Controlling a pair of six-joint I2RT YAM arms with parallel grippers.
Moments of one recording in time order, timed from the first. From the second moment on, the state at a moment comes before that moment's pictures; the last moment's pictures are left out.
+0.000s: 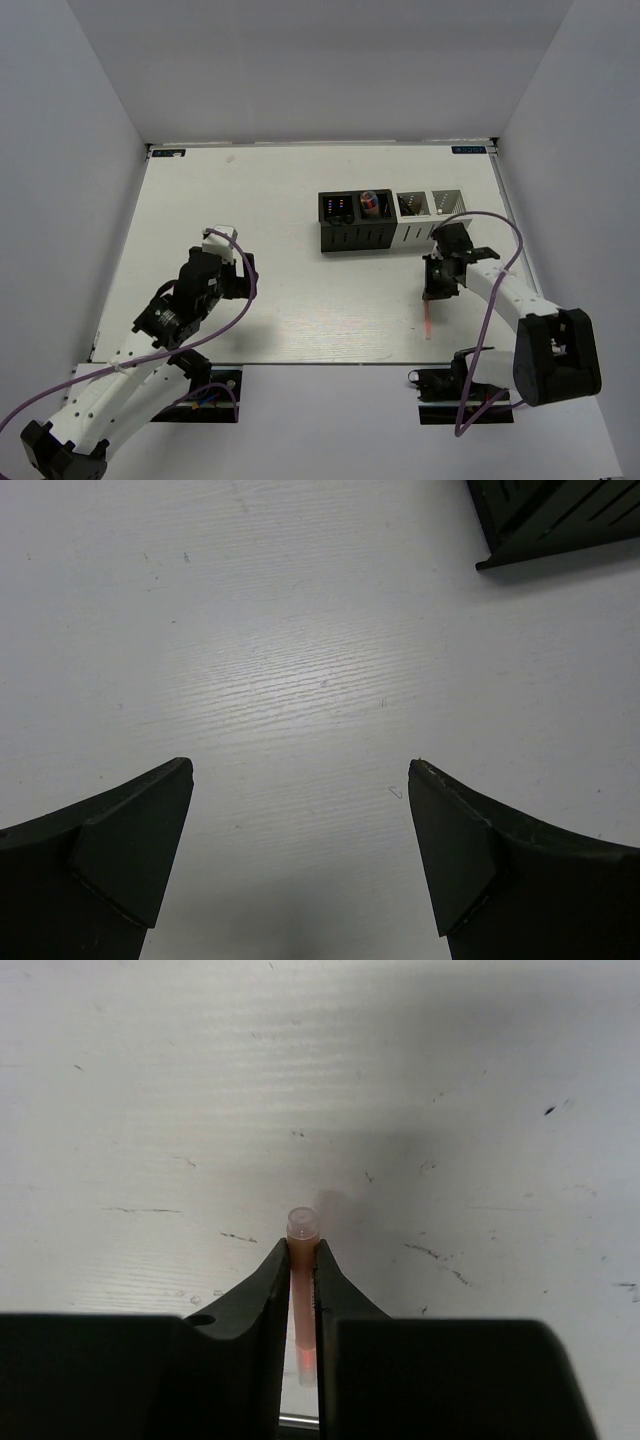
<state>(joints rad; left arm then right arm) -0.57 0.62 0.59 -0.53 -0.27 -0.26 0.22 1.26 0.66 -0.65 -0.06 0.25</state>
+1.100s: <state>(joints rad) -0.57 0.62 0.58 -0.53 -0.25 -0.26 0.21 1.21 1.12 -0.22 0.24 -0.03</state>
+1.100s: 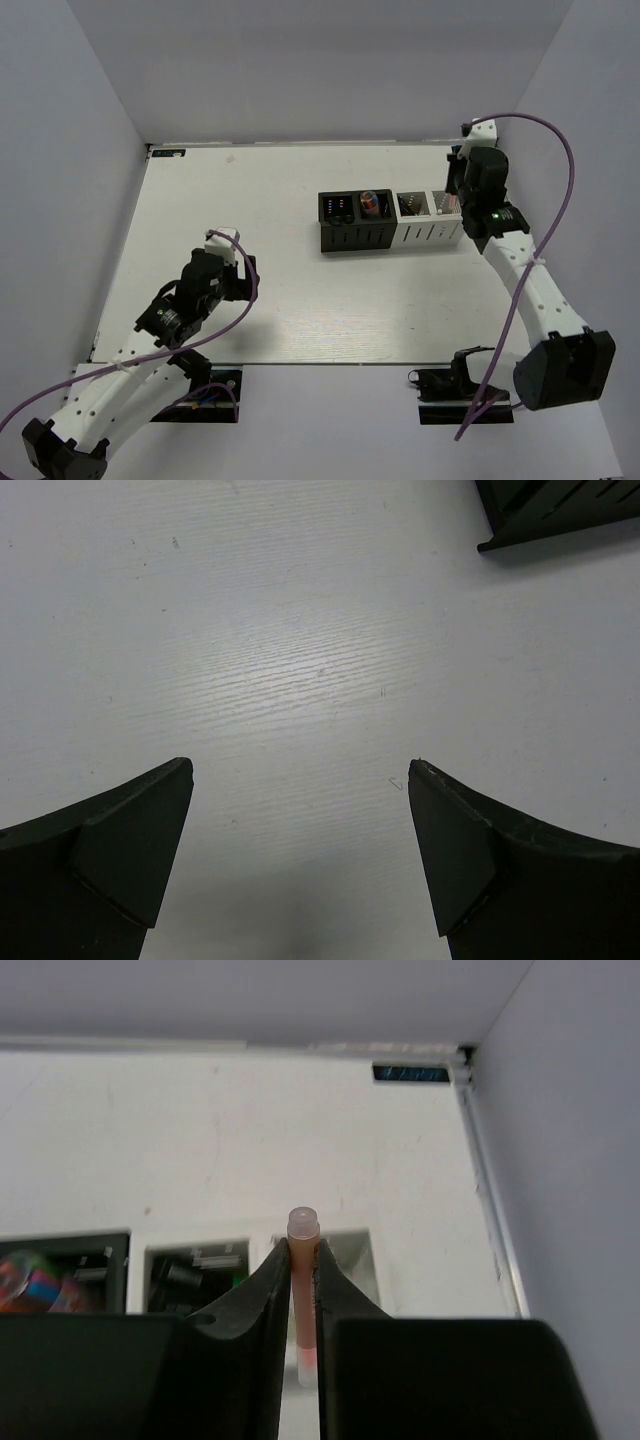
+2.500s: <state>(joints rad) -0.55 0.68 0.57 -0.51 -0.20 -0.25 0.08 1.25 1.07 -0.26 -0.37 -0.14</state>
